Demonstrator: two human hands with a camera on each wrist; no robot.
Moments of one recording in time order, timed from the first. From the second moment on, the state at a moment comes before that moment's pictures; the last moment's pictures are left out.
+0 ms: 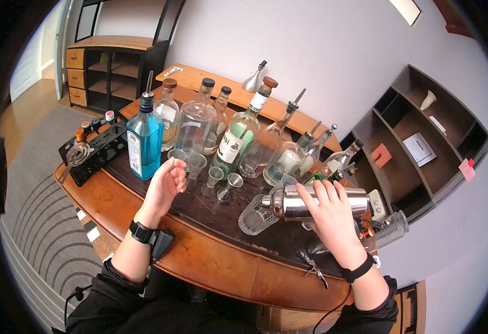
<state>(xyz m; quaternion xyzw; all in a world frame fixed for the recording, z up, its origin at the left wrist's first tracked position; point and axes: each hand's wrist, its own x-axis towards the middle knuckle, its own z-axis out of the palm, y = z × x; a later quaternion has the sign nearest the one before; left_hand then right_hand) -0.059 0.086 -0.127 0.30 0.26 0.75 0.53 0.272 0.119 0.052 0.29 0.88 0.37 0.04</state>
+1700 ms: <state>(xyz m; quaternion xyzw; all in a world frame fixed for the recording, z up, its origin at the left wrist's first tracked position) -0.076 0.040 -0.096 0.46 0.56 0.68 0.10 0.323 0.137 -0.107 0.33 0.59 -0.40 -0.62</state>
